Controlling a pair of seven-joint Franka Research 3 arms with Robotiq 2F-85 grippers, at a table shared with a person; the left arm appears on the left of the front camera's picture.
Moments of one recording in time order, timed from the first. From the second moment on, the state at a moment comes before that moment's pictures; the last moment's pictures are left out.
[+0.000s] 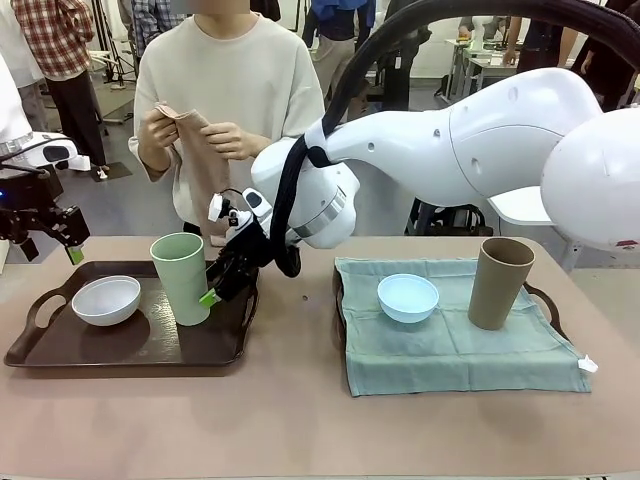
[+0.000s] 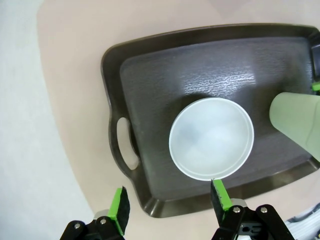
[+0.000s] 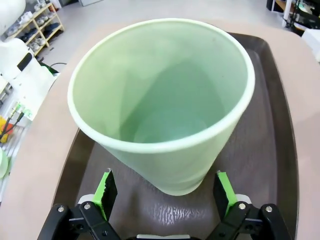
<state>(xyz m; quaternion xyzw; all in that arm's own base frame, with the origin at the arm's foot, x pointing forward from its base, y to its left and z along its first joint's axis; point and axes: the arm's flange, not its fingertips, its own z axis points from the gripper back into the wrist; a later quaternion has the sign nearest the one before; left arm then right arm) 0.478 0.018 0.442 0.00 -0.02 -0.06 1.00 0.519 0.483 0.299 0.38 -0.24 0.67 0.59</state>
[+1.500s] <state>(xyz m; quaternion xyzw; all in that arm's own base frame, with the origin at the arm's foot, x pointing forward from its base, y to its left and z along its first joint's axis) 0.499 0.014 0.404 -0.01 0.02 -0.07 1.00 0.544 0.530 0.283 0.41 -0.25 0.70 0.53</state>
